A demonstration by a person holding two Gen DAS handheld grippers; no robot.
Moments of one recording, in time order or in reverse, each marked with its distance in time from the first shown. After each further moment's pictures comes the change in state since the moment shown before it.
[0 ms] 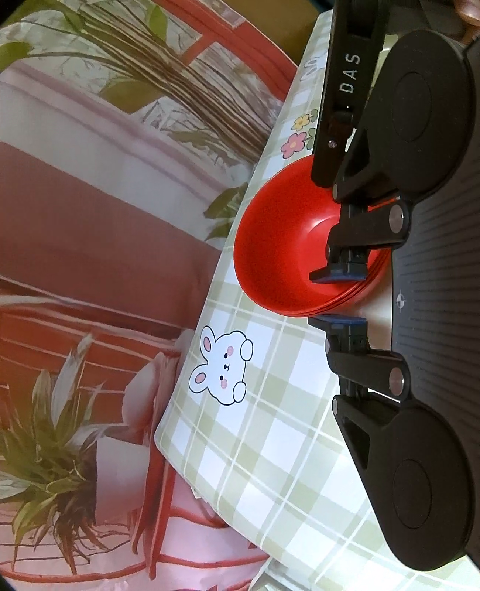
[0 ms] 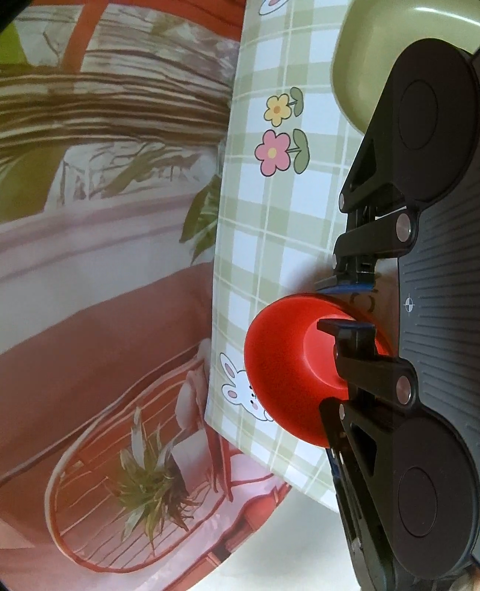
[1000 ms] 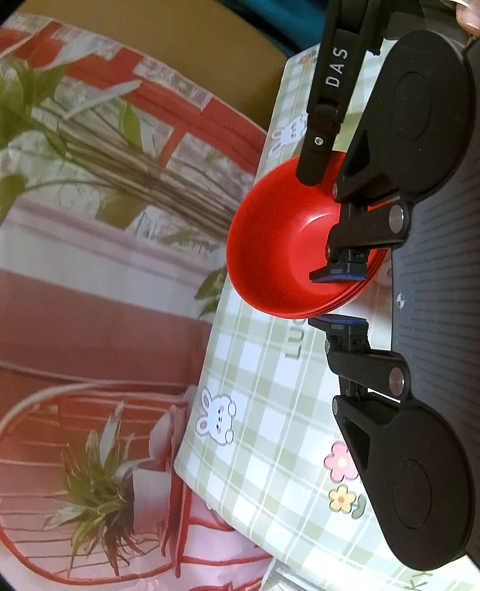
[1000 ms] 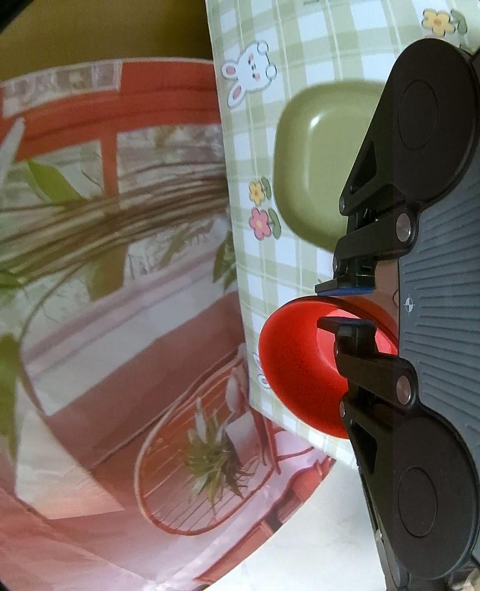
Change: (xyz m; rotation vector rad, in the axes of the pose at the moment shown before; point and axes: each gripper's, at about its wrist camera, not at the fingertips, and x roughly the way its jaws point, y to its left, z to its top) left arm -0.100 -0.078 -0.038 0.087 -0.031 -0.050; right arm -0.144 -0.041 -0.057 0.125 -0.188 0.033
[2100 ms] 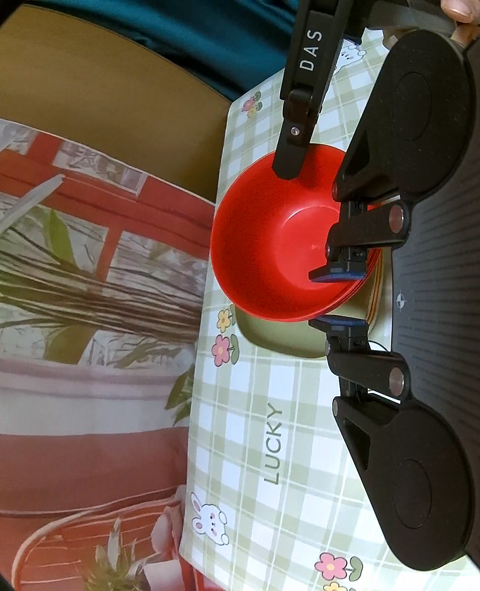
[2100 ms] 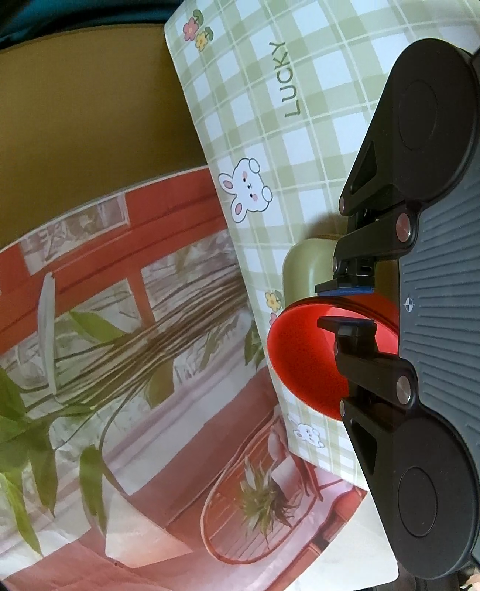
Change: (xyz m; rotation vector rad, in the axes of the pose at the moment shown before) left arm 0.035 -0.100 -0.028 0.150 0.079 -0.115; right arm -0.065 -0.104 -0.011 0.136 -0.083 -0.073
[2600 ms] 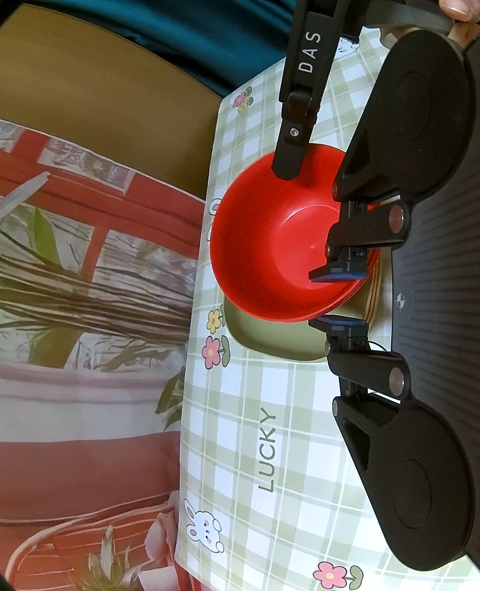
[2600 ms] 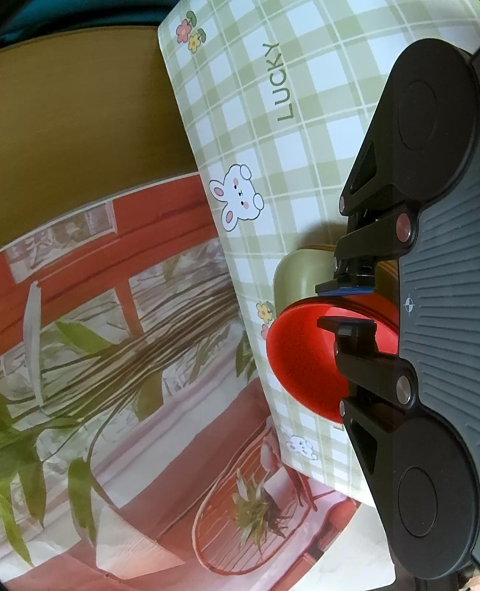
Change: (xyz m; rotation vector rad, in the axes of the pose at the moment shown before) left arm 0.016 0.002 -0.002 0.012 0.013 0.000; right arm 0.014 -0.004 -0.002 -0.005 0.024 -0.029
